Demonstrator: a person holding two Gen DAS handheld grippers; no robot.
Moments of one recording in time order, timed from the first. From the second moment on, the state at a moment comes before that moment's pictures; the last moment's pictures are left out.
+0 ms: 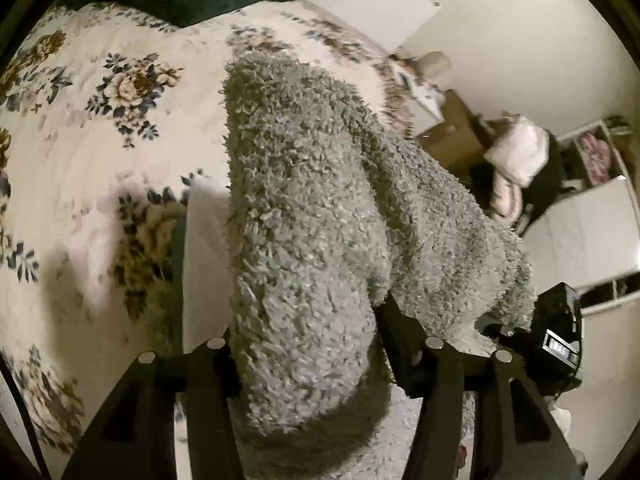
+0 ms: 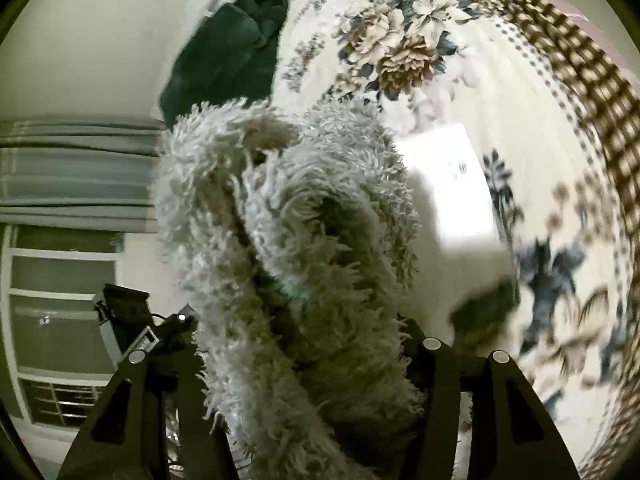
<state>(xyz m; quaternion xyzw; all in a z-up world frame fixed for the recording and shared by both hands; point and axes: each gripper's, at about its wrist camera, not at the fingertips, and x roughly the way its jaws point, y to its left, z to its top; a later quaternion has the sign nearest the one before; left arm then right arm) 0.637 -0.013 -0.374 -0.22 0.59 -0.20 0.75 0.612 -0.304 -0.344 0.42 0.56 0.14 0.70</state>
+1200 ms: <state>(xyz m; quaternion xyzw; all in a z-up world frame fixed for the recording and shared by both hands) 0.406 -0.037 -0.156 0.04 0.46 -0.06 0.89 0.354 -0.220 -0.078 0.05 0.44 -0.13 0.89</state>
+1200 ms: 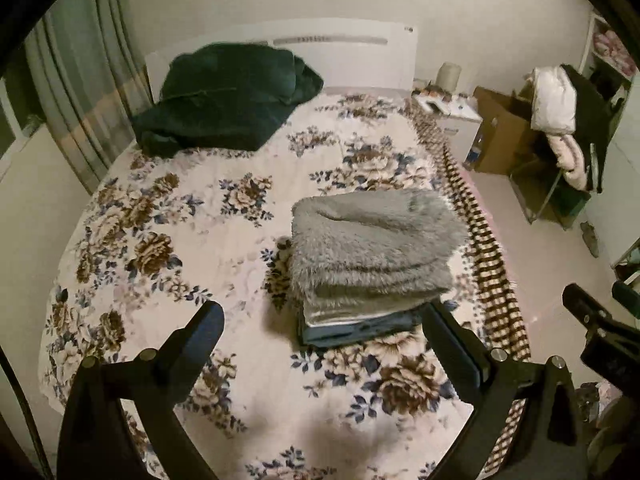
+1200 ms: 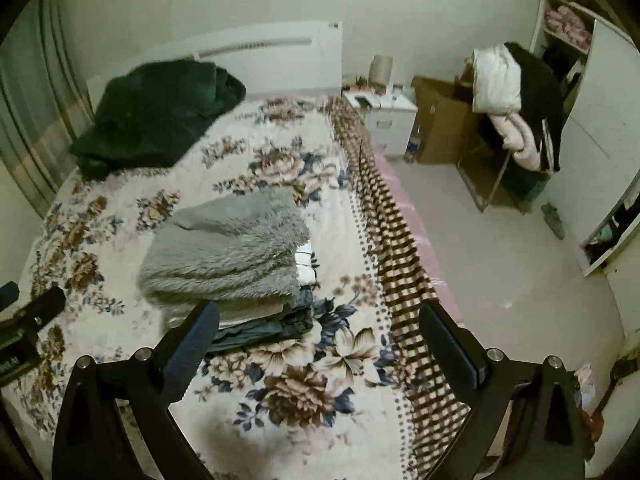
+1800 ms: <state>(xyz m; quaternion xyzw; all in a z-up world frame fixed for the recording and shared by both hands) 0.240 -0.015 -0.022 0.02 0.38 -0.03 0.92 0.131 -0.165 0.111 0.03 0.34 -0.09 0.93</state>
